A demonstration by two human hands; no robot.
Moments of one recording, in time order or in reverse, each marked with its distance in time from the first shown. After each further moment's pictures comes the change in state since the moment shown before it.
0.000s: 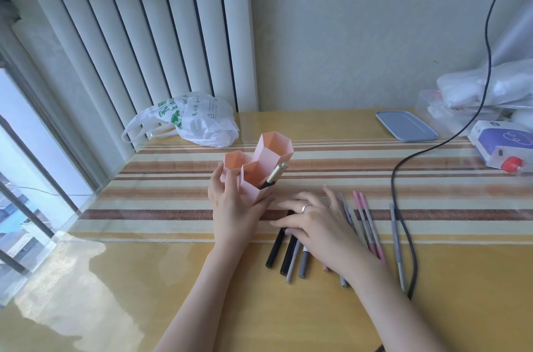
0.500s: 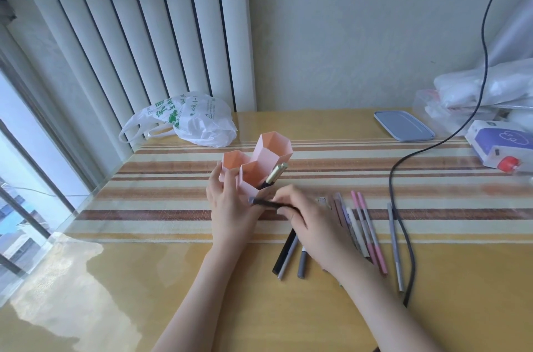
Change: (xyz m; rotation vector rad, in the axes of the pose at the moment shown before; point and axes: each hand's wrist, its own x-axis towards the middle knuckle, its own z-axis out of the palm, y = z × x) left_hand 0.000 0.001 -0.001 -0.001 -0.031 0.014; right_hand 0.001 -0.015 -0.003 0.447 0.238 0.013
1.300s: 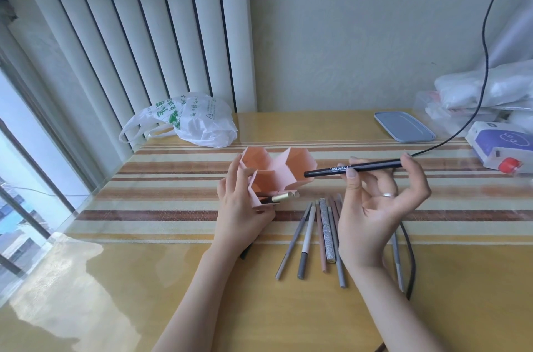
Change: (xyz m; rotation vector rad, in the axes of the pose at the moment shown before) left_hand 0.002 0.001 -0.001 0.082 -0.167 0.190; right_hand 0.003 -0.014 -0.022 0.471 1.041 -0.102
